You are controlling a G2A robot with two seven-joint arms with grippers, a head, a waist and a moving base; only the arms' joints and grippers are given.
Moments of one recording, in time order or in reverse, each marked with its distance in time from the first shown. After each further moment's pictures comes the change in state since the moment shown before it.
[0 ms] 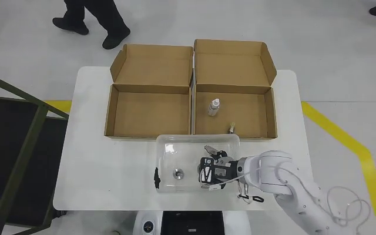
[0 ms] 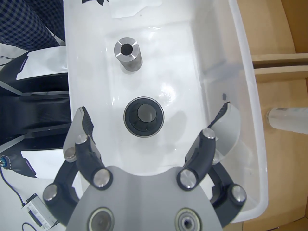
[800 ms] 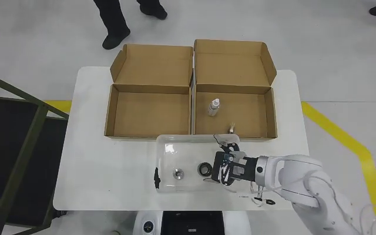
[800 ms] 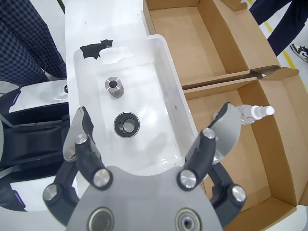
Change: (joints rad) left arm 0.000 0.000 0.000 0.000 0.000 0.000 0.000; right arm -0.126 0.017 0.205 -0.196 0.026 0.017 -0.096
